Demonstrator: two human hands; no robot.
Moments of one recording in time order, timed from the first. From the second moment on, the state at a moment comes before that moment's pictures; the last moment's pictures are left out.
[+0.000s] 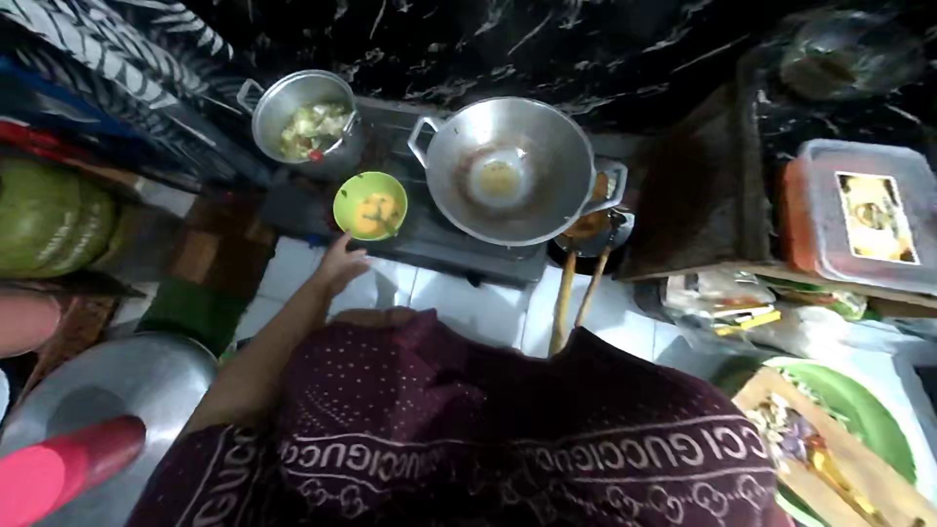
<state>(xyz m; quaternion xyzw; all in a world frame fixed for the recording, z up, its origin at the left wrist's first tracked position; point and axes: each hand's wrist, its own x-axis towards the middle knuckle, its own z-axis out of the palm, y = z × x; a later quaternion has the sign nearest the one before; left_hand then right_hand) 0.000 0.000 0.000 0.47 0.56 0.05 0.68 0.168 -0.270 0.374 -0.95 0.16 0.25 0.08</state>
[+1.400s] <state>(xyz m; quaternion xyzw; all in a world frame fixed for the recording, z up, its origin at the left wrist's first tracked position) 0.047 -0.062 0.197 0.60 0.40 0.08 0.69 0.185 -0.223 0.259 -0.91 -0.35 0.19 0.06</state>
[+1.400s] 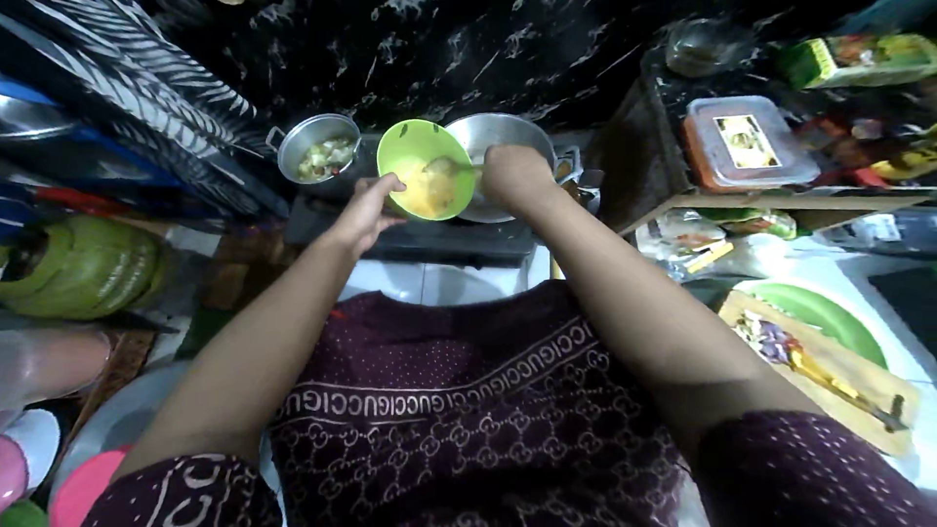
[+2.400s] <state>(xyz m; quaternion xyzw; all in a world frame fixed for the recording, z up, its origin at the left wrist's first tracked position) 0.100 -0.045 0.177 0.63 0.35 0.06 0.69 0.236 -0.239 0.230 -0.87 -0.47 0.09 0.11</state>
